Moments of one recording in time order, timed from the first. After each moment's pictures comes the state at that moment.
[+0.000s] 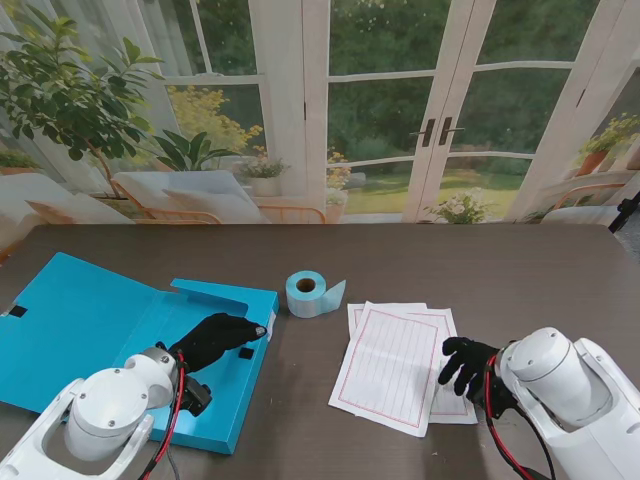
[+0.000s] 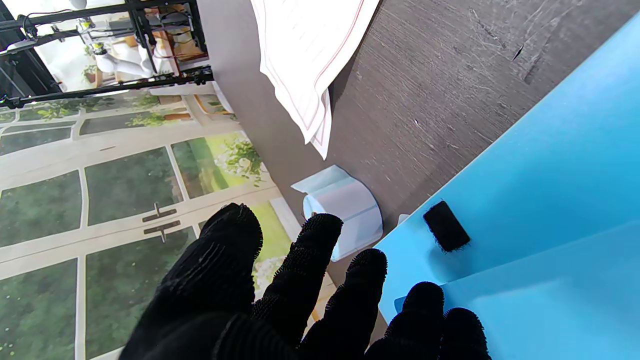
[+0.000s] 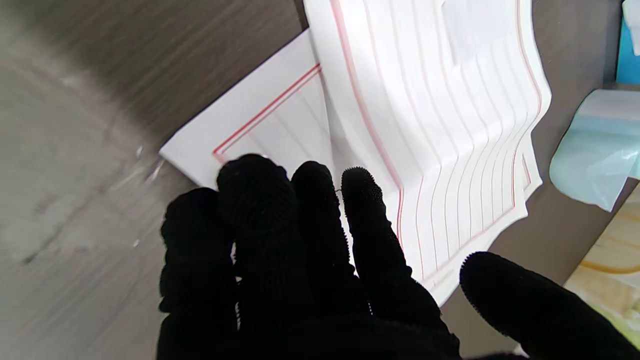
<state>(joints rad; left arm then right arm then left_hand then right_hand) 1.74 -1.09 -1.36 -1.86 0.07 0.28 -0.25 -1.56 -0.96 1.34 -1.74 -0.30 0.82 0.61 0.96 -0.15 0.22 -0.04 0.77 0.34 0.12 0.20 0.55 0.40 0.06 0.30 0.19 0.38 0.06 0.37 -0.08 0.25 0.16 0.60 -0.01 0.05 0.73 0.77 0.65 0.19 0.61 0.20 0.81 0.22 0.96 0.80 1.06 0.22 1.23 0.66 0.59 0.31 1.54 0.72</state>
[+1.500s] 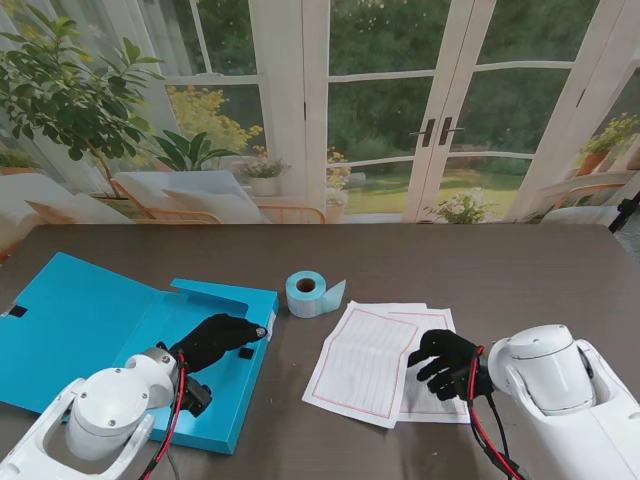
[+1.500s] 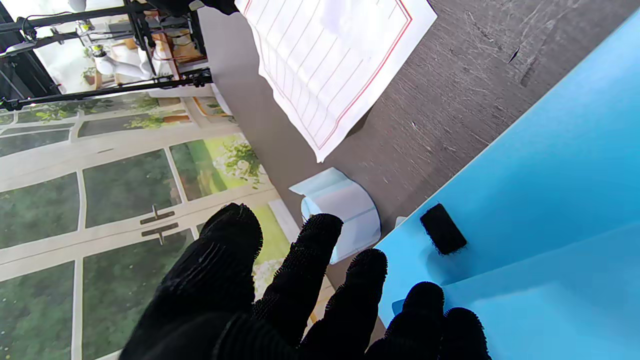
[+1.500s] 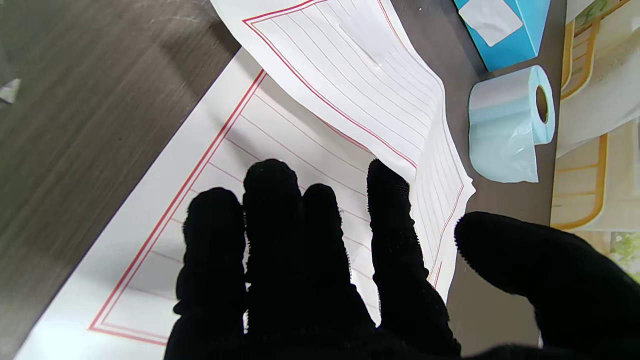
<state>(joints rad) 1.73 -1.09 -1.36 -1.85 0.07 0.27 -0.26 -1.53 -1.06 1.38 -1.66 0.15 0.92 0.44 0.96 -0.15 0.22 -0.04 0.77 0.34 0.12 0.20 0.55 0.40 0.06 0.30 0.19 0.38 0.06 0.37 -0.08 0.25 0.16 0.61 0.20 -0.25 0.81 0.83 0.65 -0.01 0.73 0.31 0.51 0.19 0.97 0.76 0.78 0.15 1.23 0.67 0.47 0.18 1.49 0.73</state>
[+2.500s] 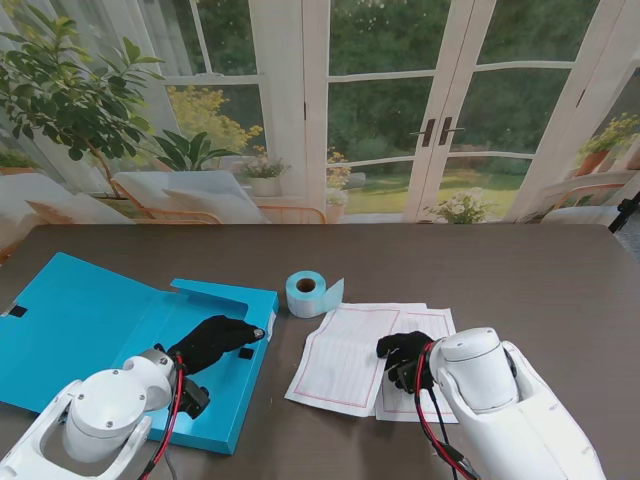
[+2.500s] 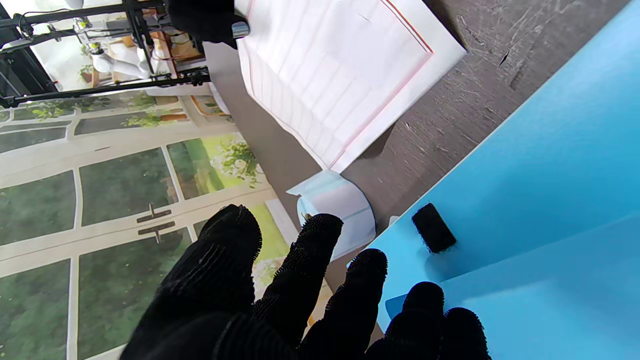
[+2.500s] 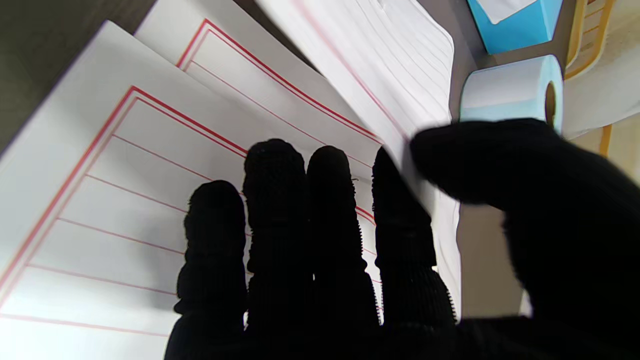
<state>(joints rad) 1.75 -1.09 -1.37 -1.85 0.07 0.28 -0.26 -1.45 -1.21 1.22 -1.59 0.19 0.90 0.08 0.96 -0.14 0.21 -0.04 0.77 0.34 0.12 0.20 0.55 0.40 0.06 0.30 0.19 0.38 0.06 0.37 -0.08 0.25 0.16 0.61 0.53 -0.84 0.91 0.84 0.92 -0.08 1.27 0.32 0.91 0.08 0.83 0.71 0.98 0.11 1.14 0.62 0.47 0.17 1.43 0.68</state>
